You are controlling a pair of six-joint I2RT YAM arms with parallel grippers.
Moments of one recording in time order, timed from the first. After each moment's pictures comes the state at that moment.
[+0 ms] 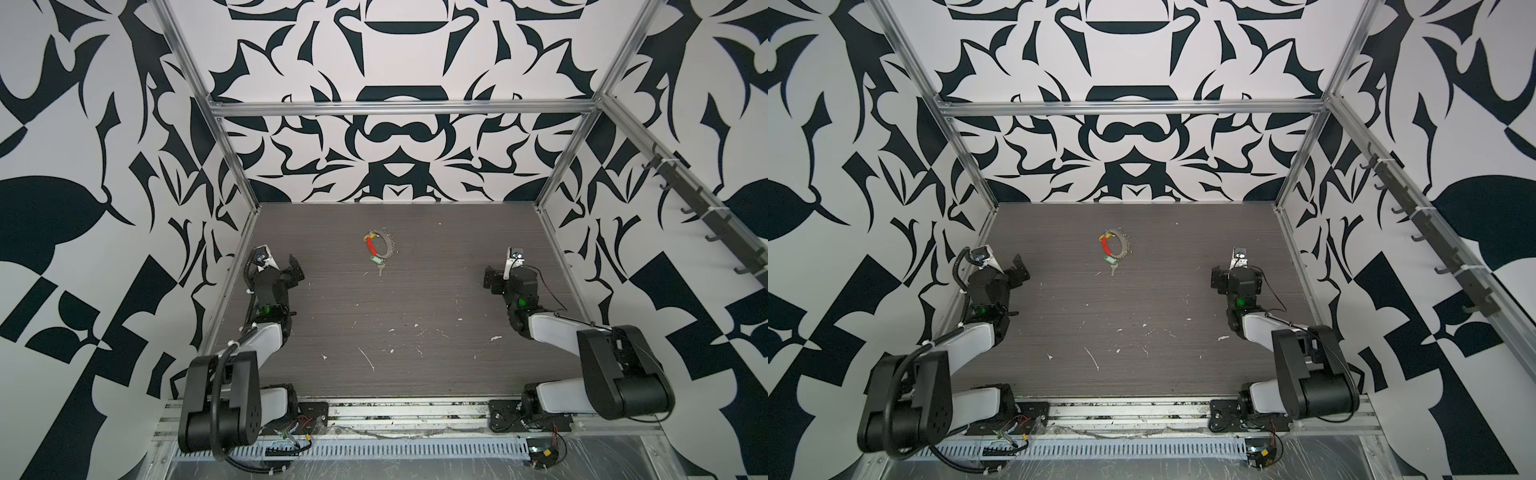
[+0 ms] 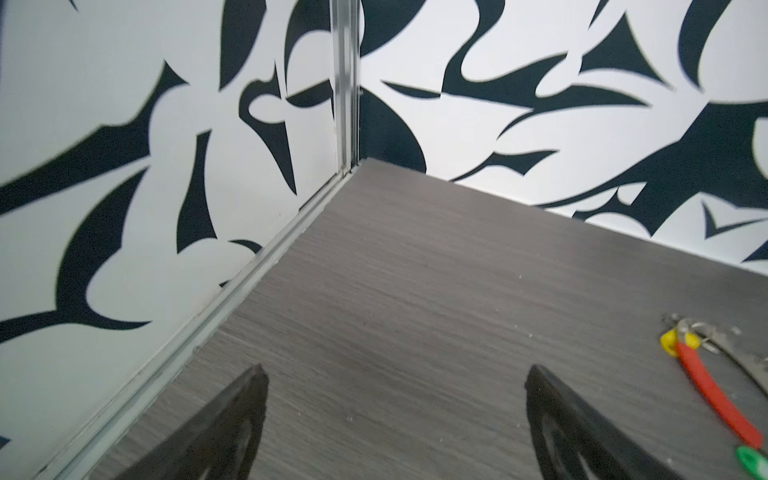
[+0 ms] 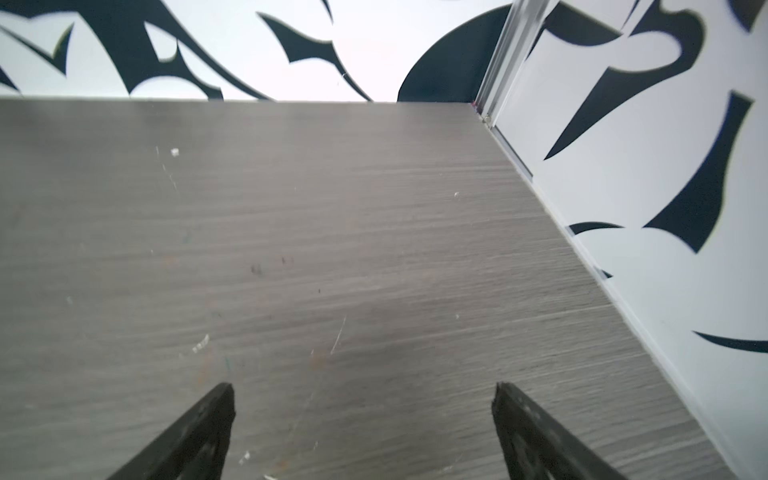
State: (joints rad) left arm 0.06 1.22 0.41 0.60 -0.22 -0.19; right arm 0.10 1.35 0.45 0.48 0.26 0.07
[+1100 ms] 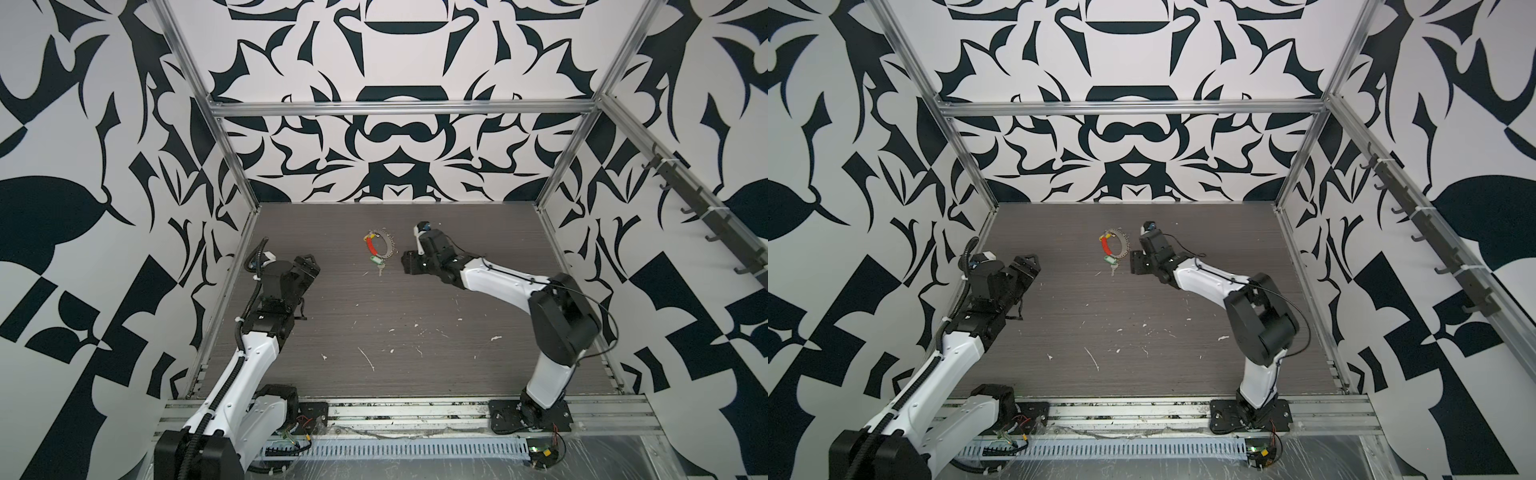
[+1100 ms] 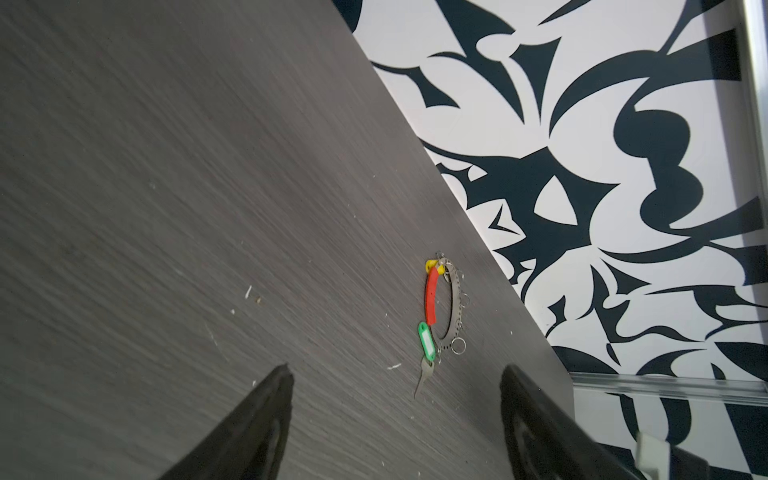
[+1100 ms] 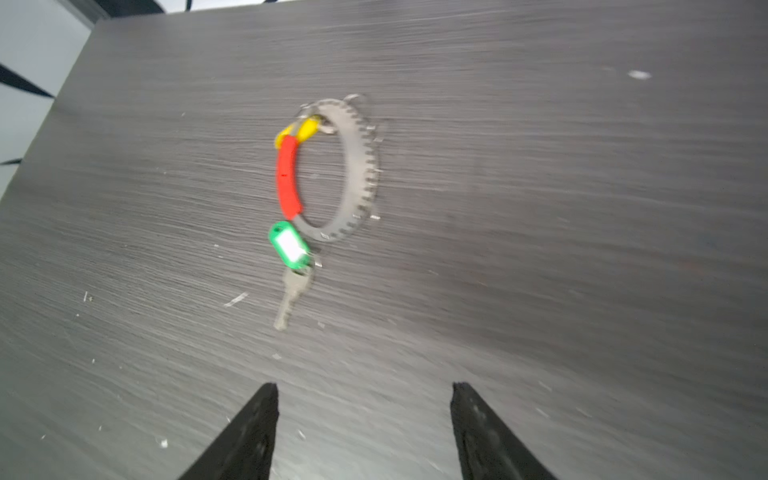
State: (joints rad) left arm -0.15 0.93 0.59 -0.12 -0.06 -0.96; right arm 0.65 1.85 1.27 -0.18 0.07 0.42
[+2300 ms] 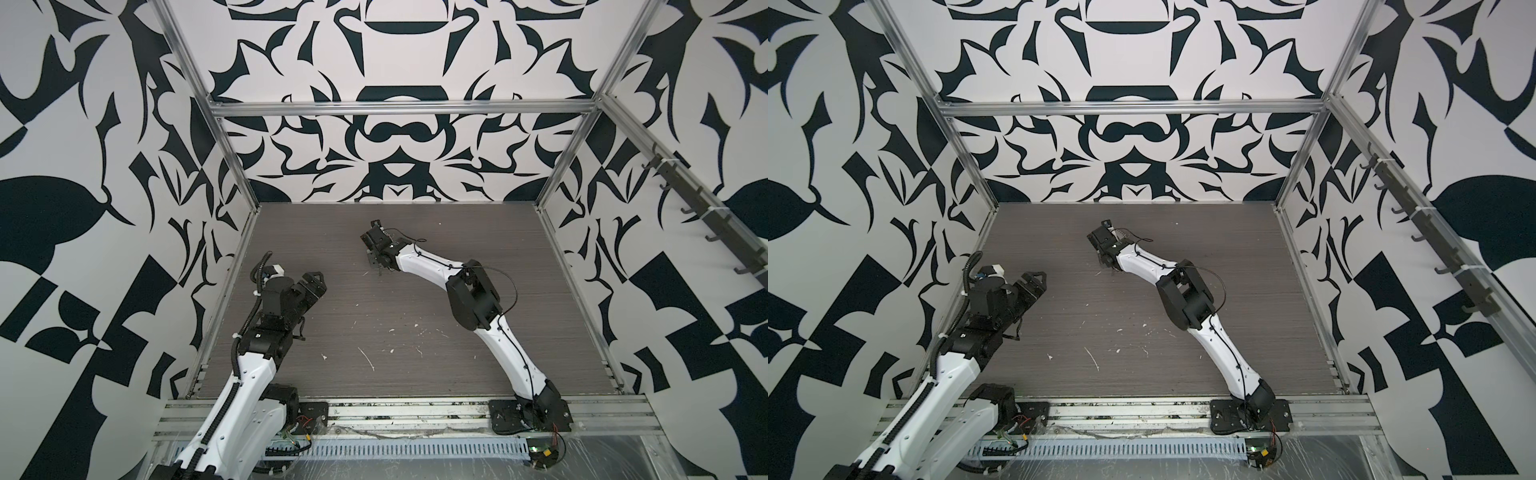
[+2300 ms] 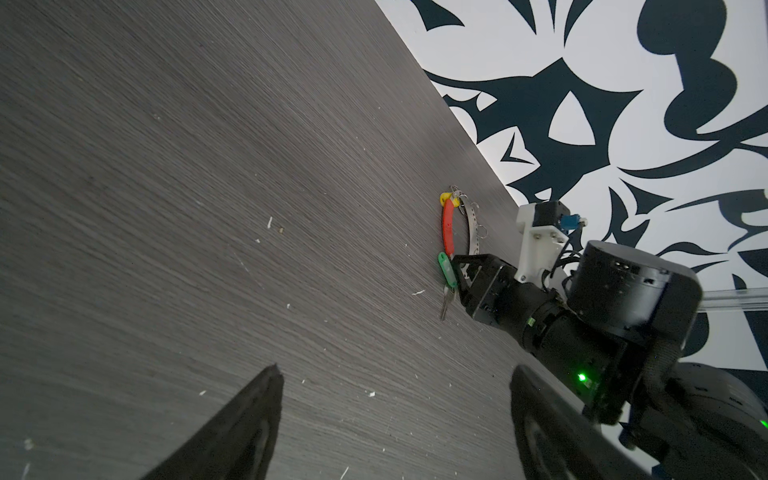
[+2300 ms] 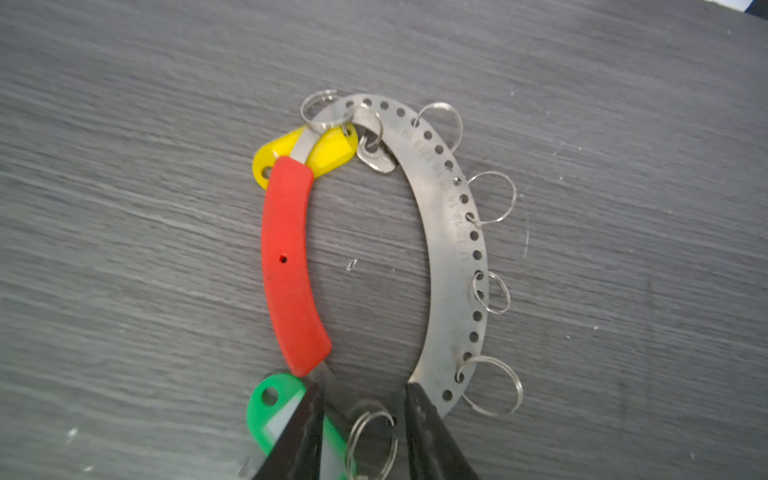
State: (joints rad) left arm -0.18 0.77 0.50 -0.24 0.02 -0.89; right arm 0.76 2.52 2.13 -0.55 0.37 0.37
